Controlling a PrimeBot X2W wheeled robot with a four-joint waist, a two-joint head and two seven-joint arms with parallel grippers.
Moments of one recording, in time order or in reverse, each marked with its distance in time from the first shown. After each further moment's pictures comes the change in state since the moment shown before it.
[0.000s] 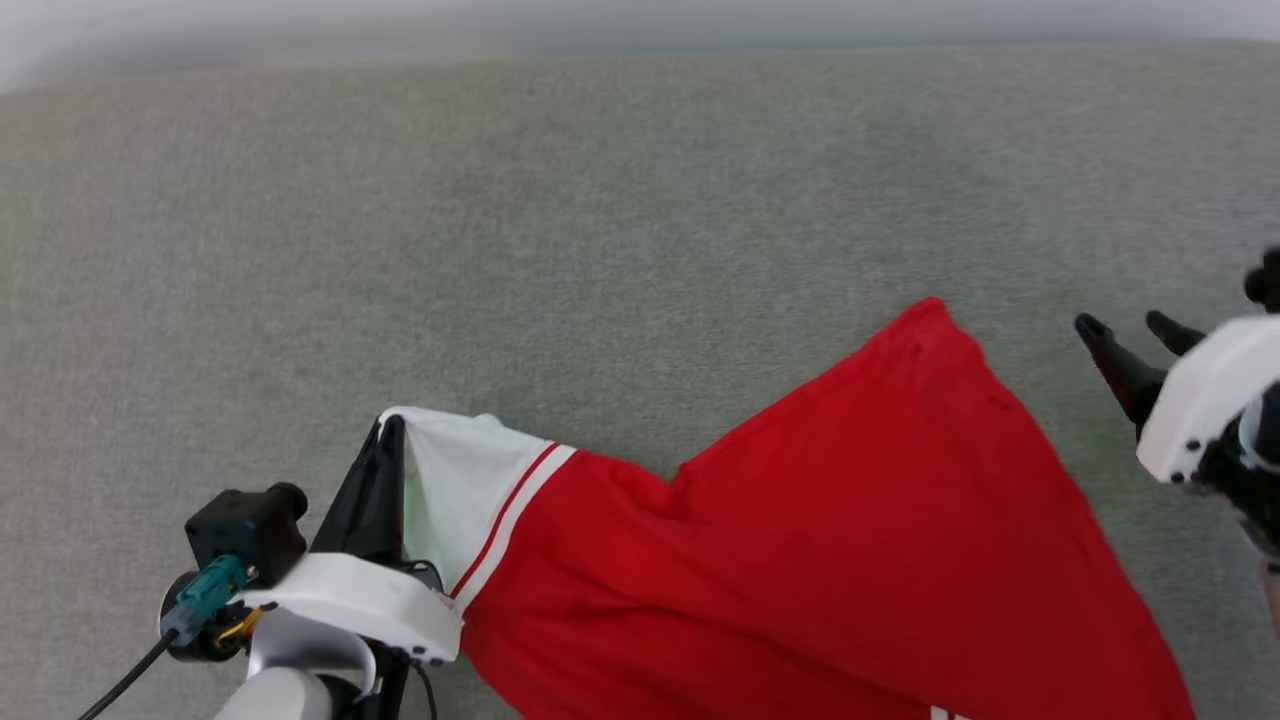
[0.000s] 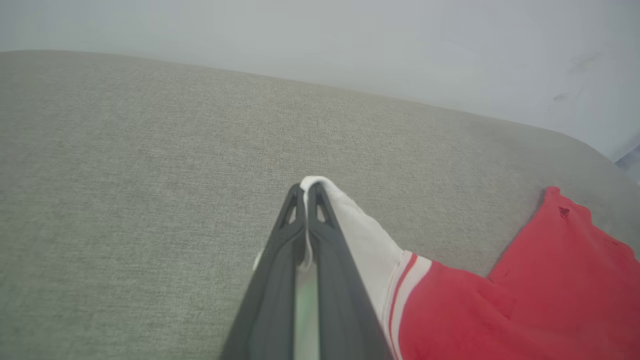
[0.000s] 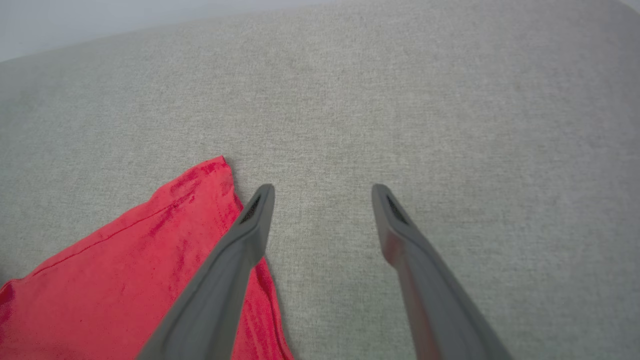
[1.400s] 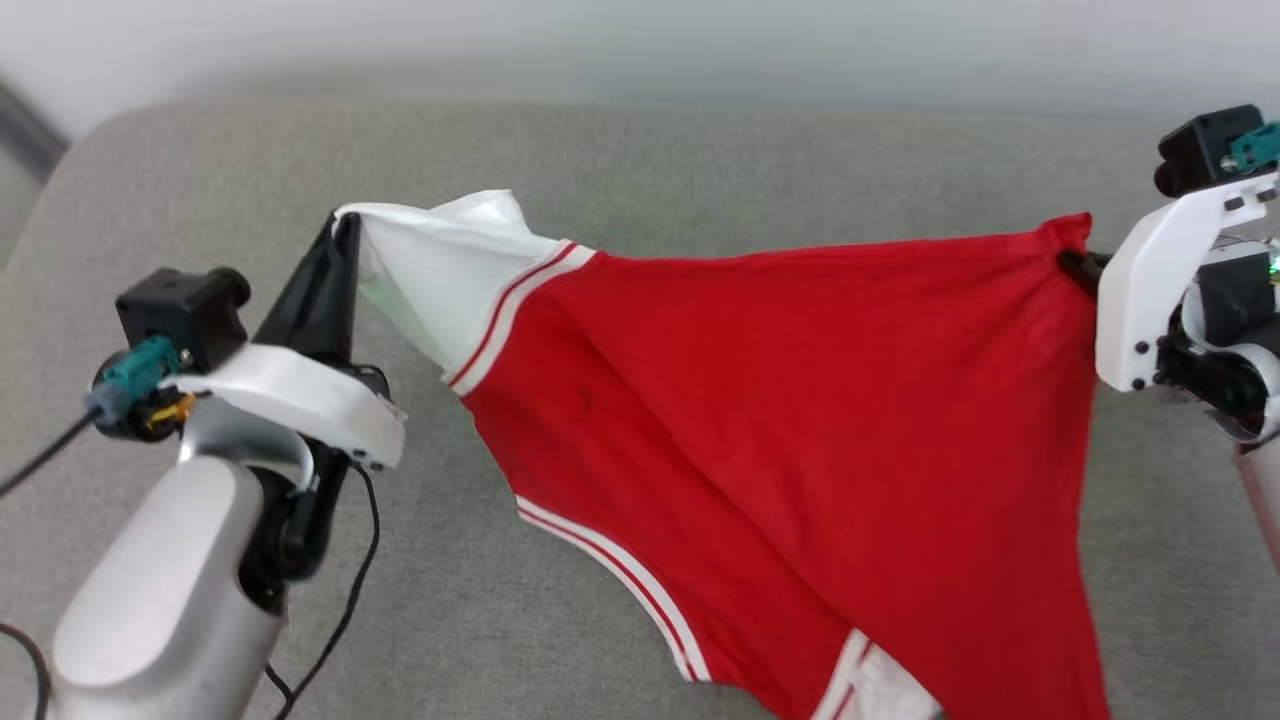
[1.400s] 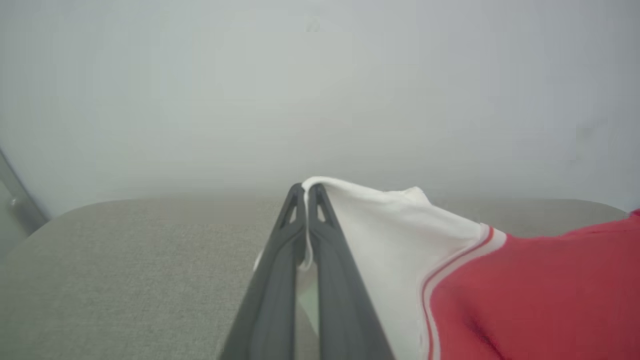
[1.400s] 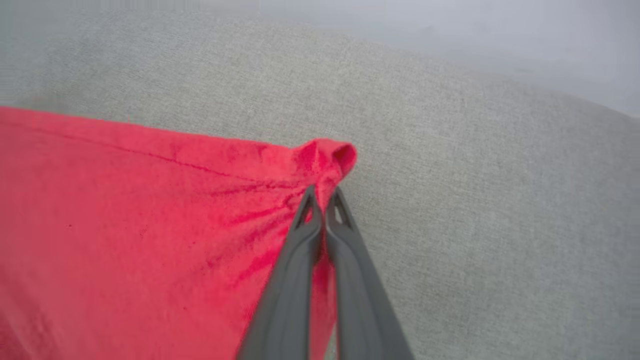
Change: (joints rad) left arm -0.363 0.041 0.007 0.215 -0.004 -0.155 0.020; right arm -0.311 -0.076 0.278 0.197 0.027 0.000 0.167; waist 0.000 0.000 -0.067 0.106
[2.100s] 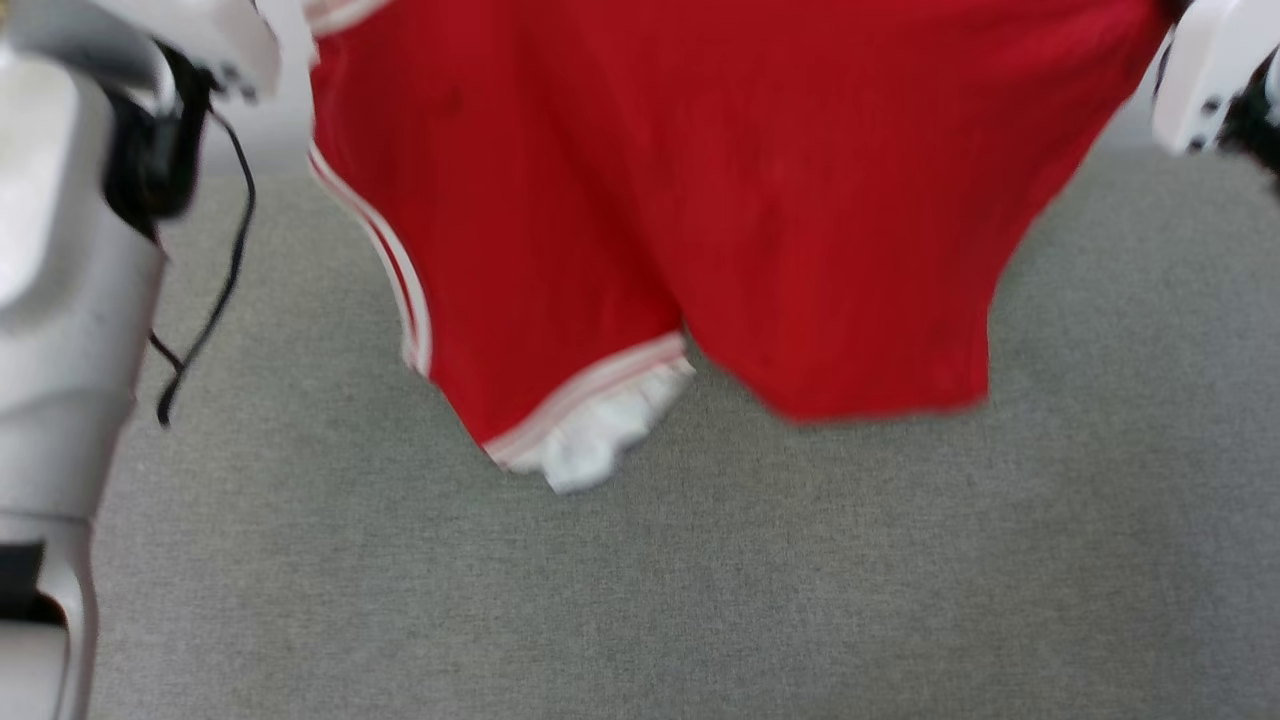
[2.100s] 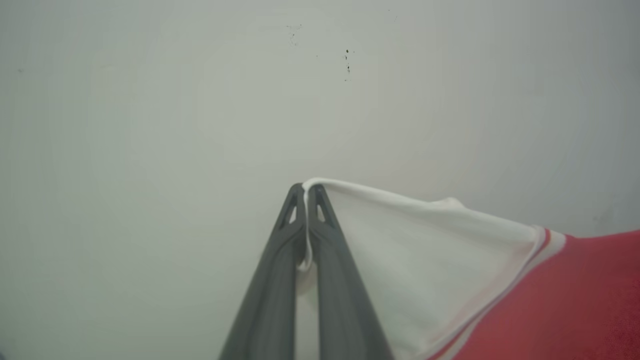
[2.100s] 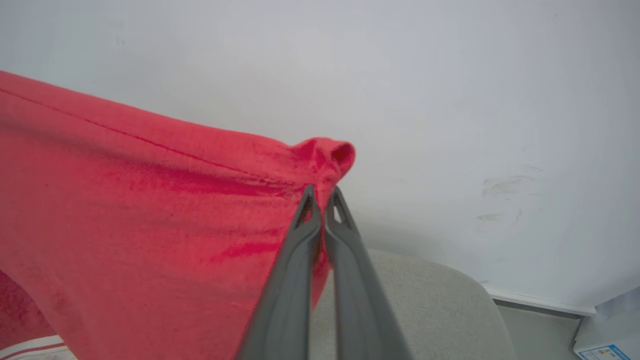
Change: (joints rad) left arm -0.646 -0.014 -0.036 0.499 0.086 -0.138 0.020; right arm -0.342 0.057 -0.017 0.195 -0.116 0.000 -0.239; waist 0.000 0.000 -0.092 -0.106
